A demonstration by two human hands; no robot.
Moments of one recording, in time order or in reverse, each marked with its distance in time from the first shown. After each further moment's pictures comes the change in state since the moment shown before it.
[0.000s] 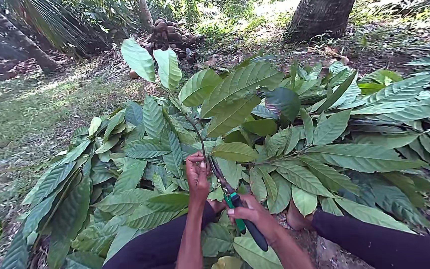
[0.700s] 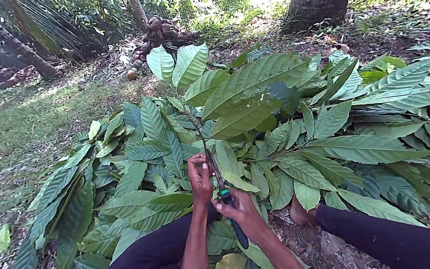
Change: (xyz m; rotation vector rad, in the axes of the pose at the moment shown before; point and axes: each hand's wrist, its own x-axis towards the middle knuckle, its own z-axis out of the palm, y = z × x) left_hand -0.004 -0.003 0.008 0.062 0.012 0.055; right_hand 0.013 0.008 0.027 -0.055 0.201 -0.137
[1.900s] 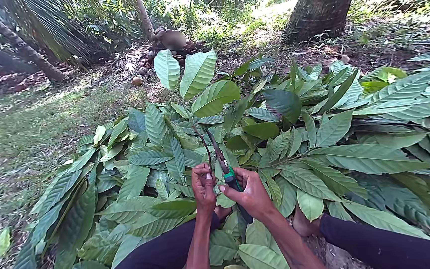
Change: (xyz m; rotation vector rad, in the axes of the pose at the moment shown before) left_hand -0.009 -0.003 -0.001 -0.007 -0.010 0.073; right_hand 0.030 -0.058 -0.015 -0.221 0.076 -0.264
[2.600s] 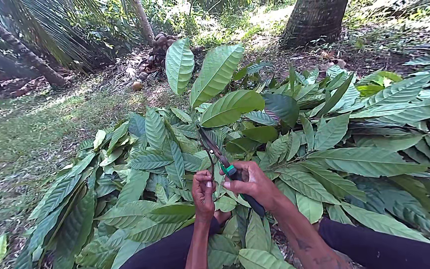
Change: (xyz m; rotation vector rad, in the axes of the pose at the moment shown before) left_hand -0.008 -0.006 -0.006 -0.050 -0.064 0.014; right_hand 0.020 -0.027 -0.027 0.163 -0.269 -0.042
